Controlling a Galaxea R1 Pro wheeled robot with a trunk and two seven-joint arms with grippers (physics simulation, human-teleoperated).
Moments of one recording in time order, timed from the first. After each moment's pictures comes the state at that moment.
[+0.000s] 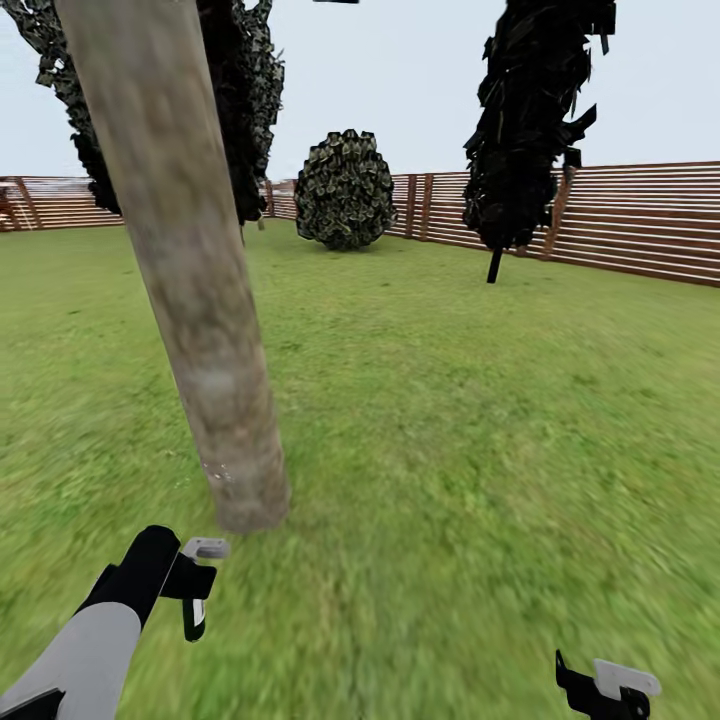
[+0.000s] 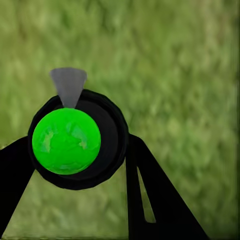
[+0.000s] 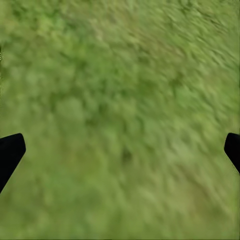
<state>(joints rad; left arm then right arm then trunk) -0.71 0.08 0.39 -0.59 -0.71 0.83 -0.53 -0.41 -0.15 -0.78 -0.15 0.55 -0.58 -0.07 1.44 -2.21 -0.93</state>
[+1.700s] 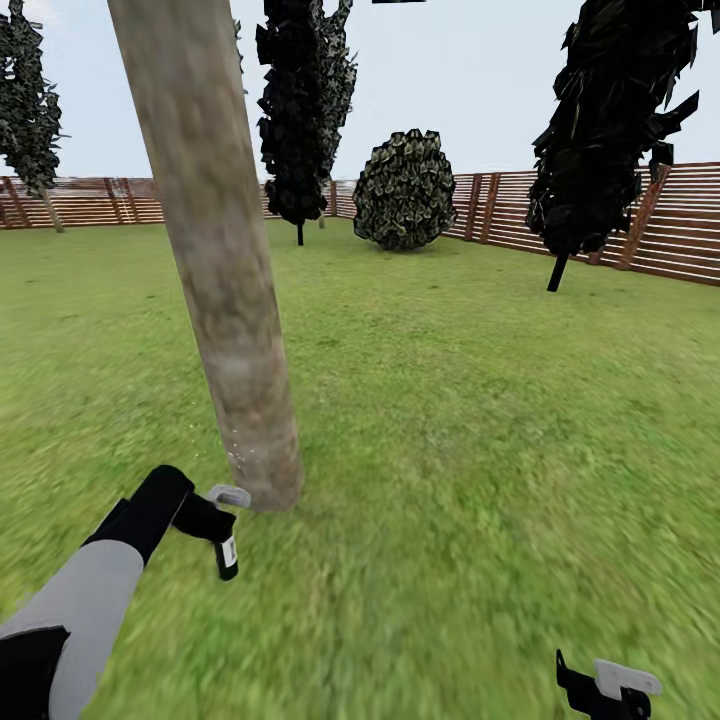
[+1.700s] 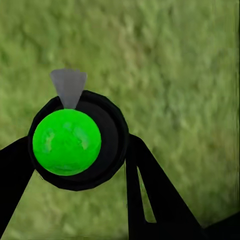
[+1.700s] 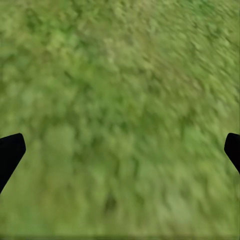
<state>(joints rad) -0.88 0.14 0.13 -0.60 -0.72 0.84 -0.91 -0.41 -0.15 -0.78 -0.15 0.55 -0.57 -0.07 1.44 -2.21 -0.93</state>
